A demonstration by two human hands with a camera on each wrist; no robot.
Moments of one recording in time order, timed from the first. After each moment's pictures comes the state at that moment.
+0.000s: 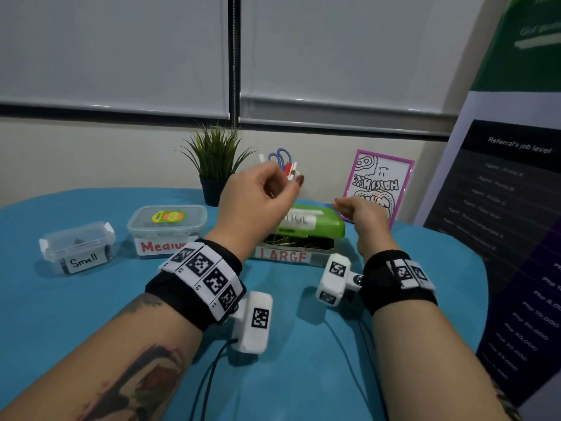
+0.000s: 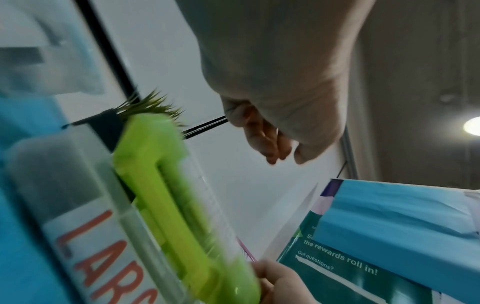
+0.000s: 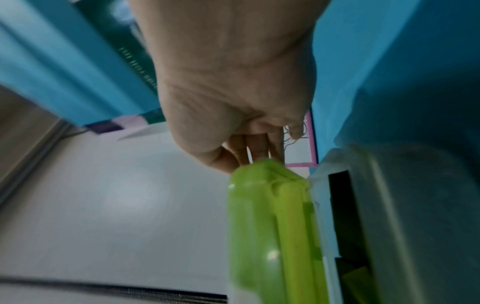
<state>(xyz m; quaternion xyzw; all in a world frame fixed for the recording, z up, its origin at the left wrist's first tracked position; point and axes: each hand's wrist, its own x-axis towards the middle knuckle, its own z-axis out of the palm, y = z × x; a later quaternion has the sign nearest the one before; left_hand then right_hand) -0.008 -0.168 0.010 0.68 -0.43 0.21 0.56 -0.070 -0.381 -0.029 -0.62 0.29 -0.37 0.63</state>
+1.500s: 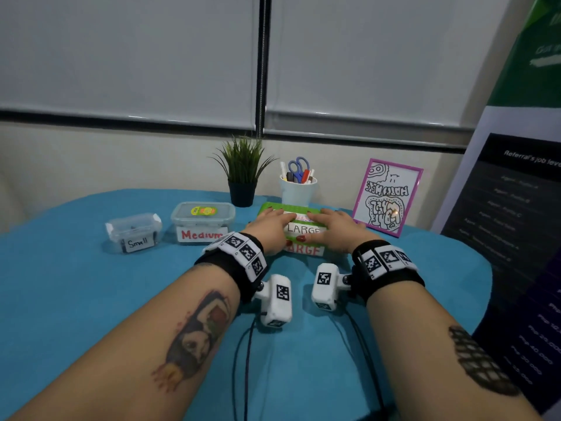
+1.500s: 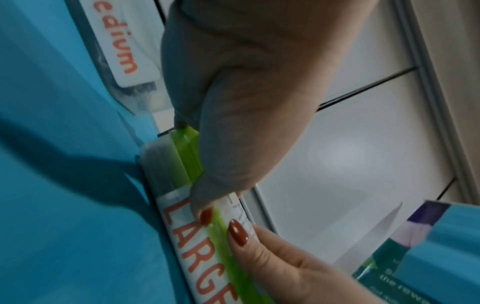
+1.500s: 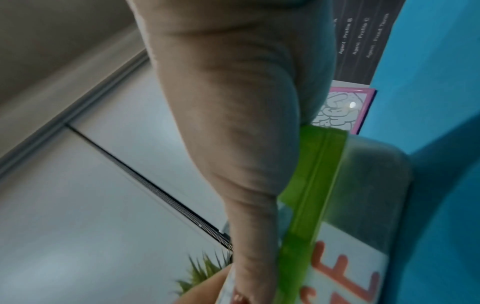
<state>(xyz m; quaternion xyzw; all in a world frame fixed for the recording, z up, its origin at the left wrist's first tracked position) 0.014 -0.161 -0.022 0.91 -0.40 -0.02 0.13 -0.065 -0.330 -0.024 -0.97 0.20 -0.03 0.10</state>
